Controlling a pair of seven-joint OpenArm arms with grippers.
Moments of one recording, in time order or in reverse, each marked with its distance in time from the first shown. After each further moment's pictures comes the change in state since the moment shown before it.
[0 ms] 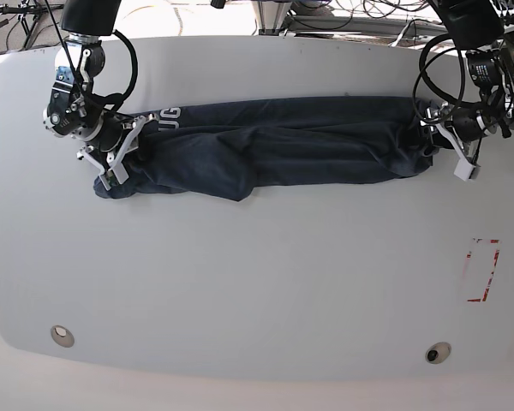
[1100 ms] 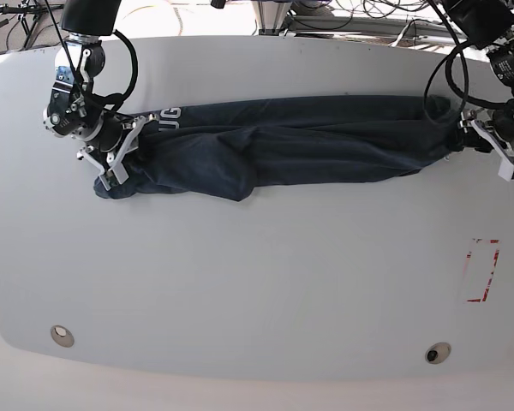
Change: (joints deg) left arm -0.7 0.0 -14.2 14.0 6.3 0.4 9.5; right arm 0.0 0.0 0.0 0.0 0.1 0.0 0.0
